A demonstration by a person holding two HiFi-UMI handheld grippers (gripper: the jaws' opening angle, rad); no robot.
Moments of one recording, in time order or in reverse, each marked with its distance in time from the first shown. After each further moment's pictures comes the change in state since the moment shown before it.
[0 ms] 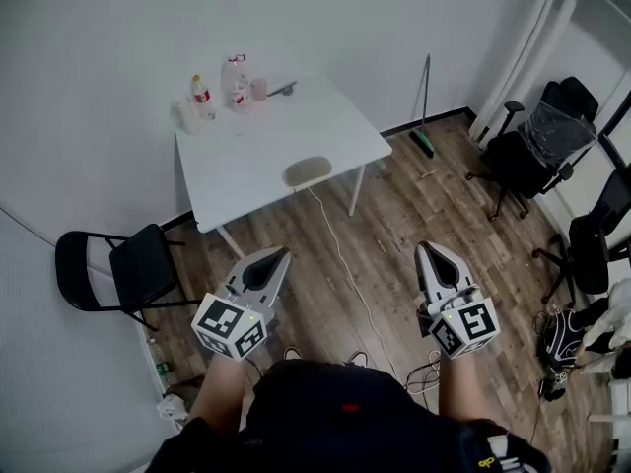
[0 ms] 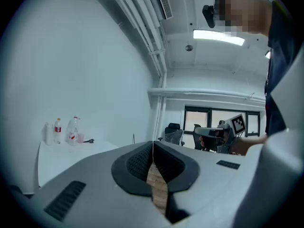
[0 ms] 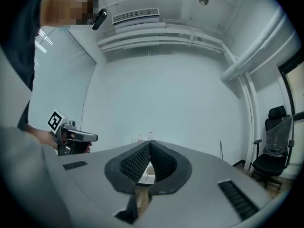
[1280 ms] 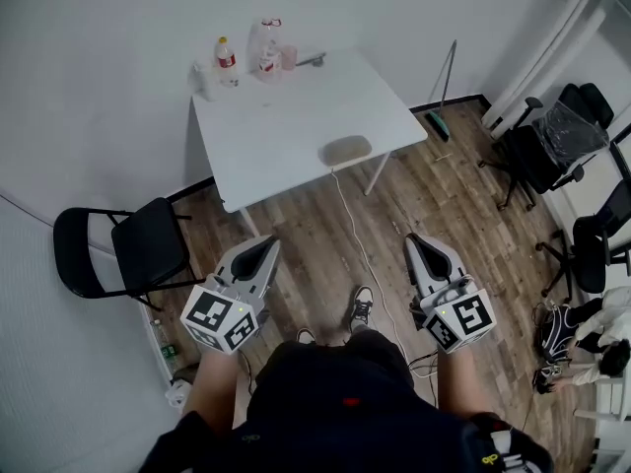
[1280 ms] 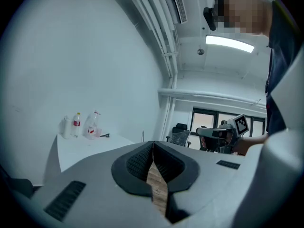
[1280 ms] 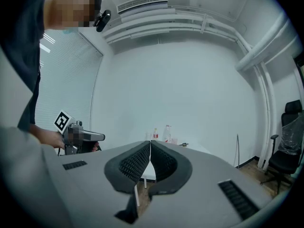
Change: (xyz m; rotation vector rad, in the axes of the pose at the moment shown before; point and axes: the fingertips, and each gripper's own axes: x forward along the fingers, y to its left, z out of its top) left arm -0.087 0.136 -0.026 -0.074 0.012 0.059; right arm 0.107 0.132 -0.035 -0.008 0.080 0.112
